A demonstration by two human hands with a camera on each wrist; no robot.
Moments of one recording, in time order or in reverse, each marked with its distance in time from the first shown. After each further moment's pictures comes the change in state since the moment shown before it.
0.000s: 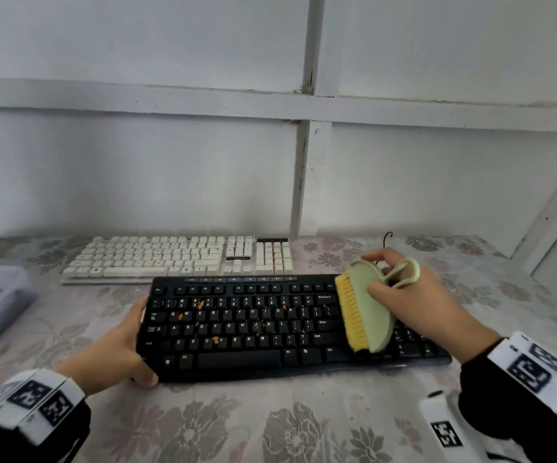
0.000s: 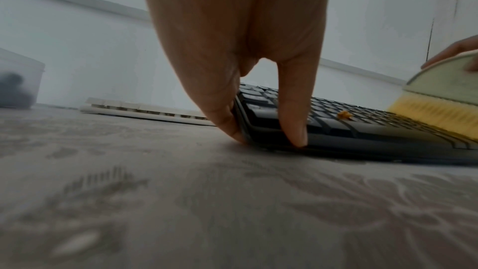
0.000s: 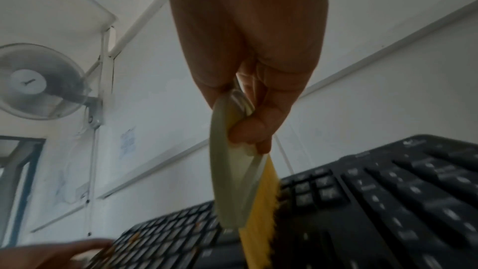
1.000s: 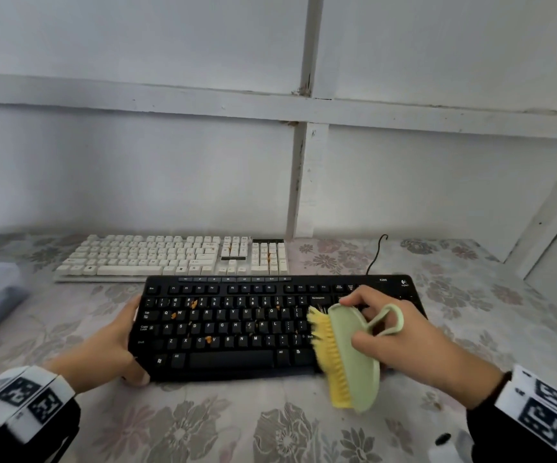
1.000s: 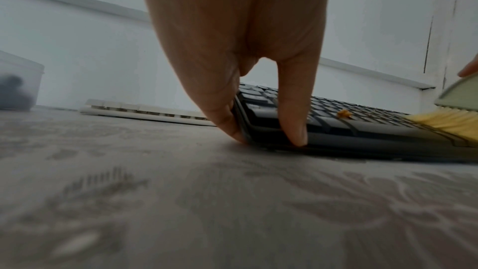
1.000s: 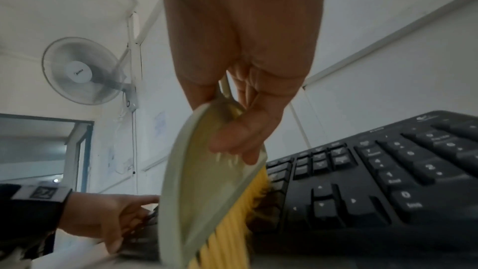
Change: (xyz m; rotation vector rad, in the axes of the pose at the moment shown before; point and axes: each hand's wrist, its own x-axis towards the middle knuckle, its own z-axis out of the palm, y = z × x) left_hand 0.004 -0.008 -0.002 0.011 -0.012 0.034; right_hand -0.036 -0.005 0.008 0.140 -0.317 0.045
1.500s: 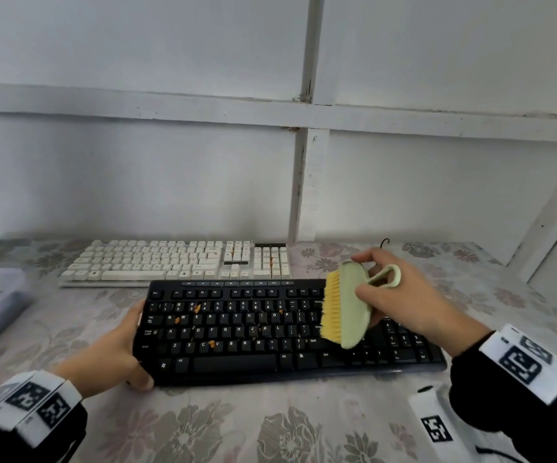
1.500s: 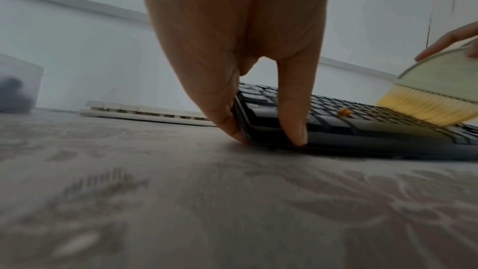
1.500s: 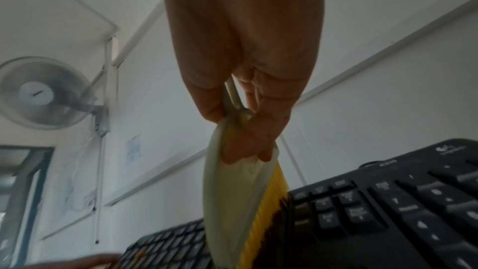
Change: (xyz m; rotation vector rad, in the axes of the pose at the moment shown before) left_hand 0.001 0.000 -0.001 0.030 -0.007 0.015; right_hand 0.033 -0.014 -0.019 0.078 0.207 0.001
